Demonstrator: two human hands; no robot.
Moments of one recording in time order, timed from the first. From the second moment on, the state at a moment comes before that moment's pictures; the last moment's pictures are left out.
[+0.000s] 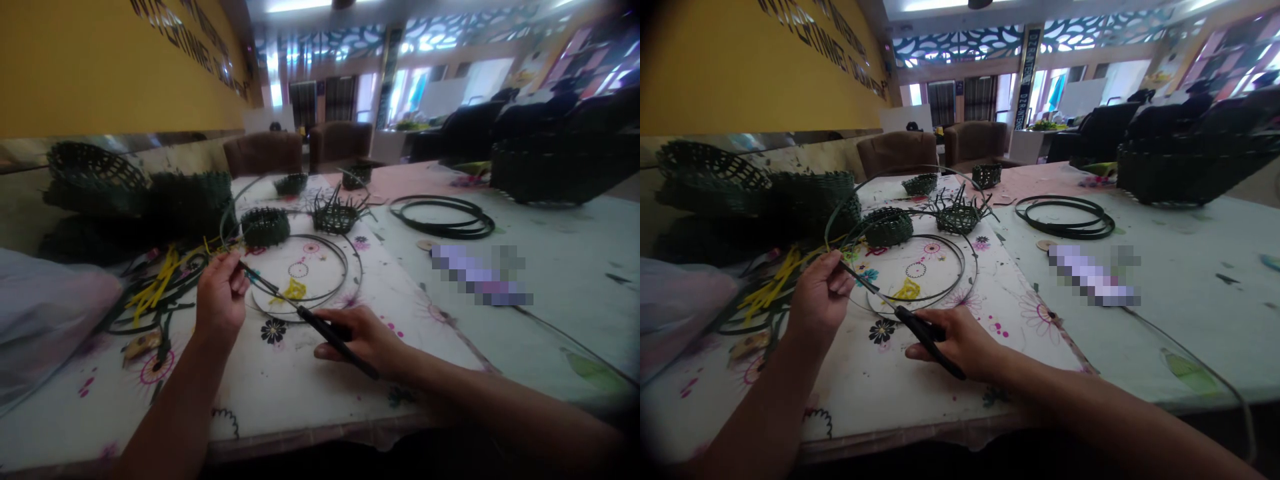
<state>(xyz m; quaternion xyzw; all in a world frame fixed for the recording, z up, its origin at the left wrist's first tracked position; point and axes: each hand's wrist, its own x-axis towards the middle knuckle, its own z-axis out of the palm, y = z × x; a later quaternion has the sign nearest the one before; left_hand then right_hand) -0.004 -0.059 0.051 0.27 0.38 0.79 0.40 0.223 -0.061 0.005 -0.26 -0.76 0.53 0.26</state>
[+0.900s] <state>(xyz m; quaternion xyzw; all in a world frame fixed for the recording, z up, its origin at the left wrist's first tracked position) 0.000 -0.055 0.045 0.27 0.39 0.77 0.43 0.222 -0.064 0.006 -0.28 -0.76 0.52 0.26</state>
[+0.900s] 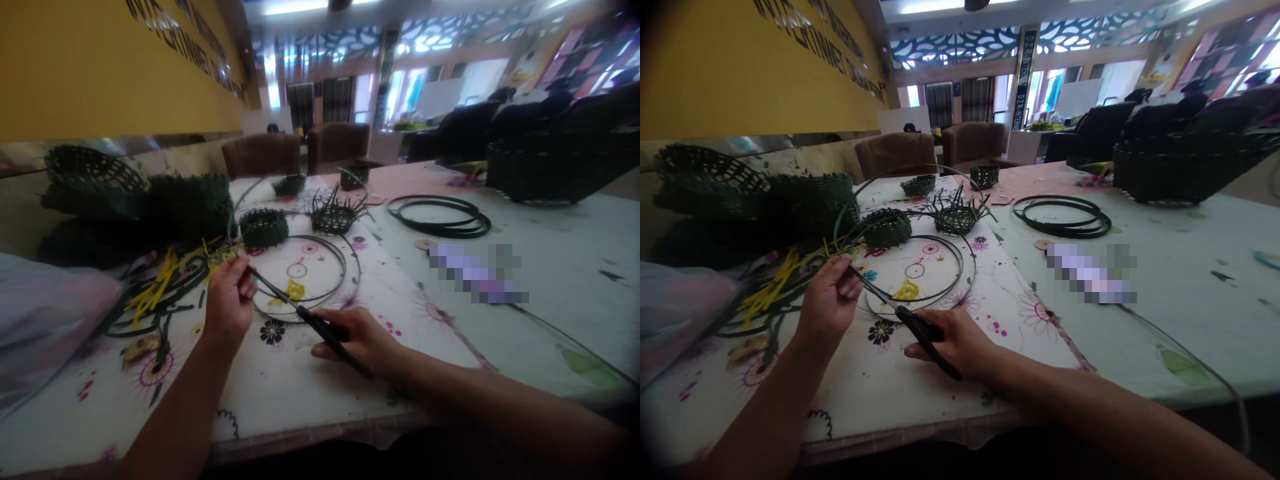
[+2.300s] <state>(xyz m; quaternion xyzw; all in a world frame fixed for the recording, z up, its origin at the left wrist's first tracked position) 0.010 -0.059 0.041 0.29 0.40 0.77 0.40 0.219 -0.064 -0.005 -0.29 -0.77 0.49 0.28</state>
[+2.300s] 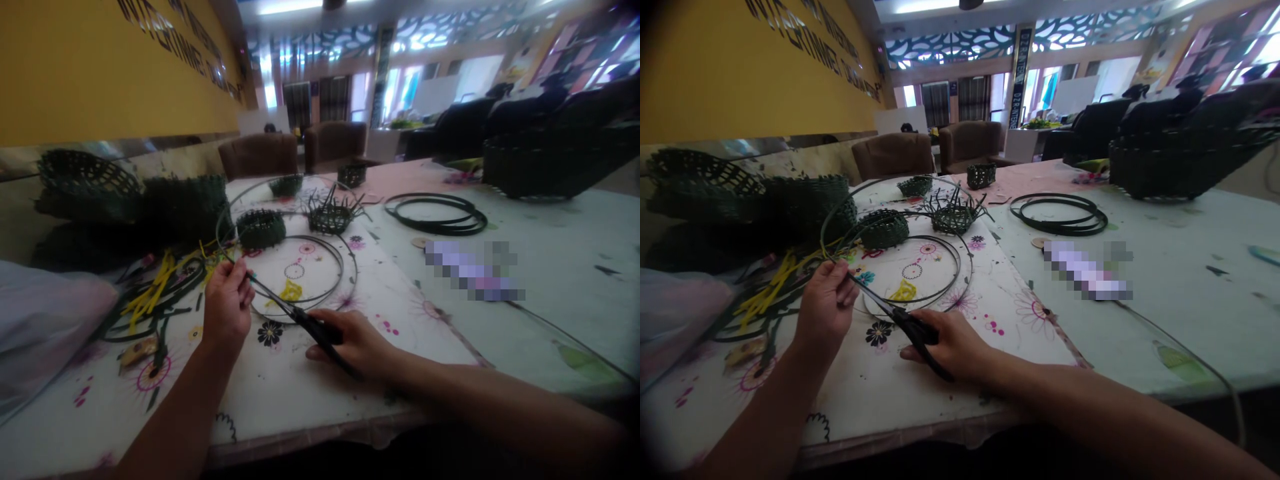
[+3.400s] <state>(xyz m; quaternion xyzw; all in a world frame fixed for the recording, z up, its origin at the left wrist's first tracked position) 0.016 -0.063 0.040 0.27 0.41 0.77 0.41 0.218 -0.064 -0.004 -0.28 -0.78 0.48 0.29</state>
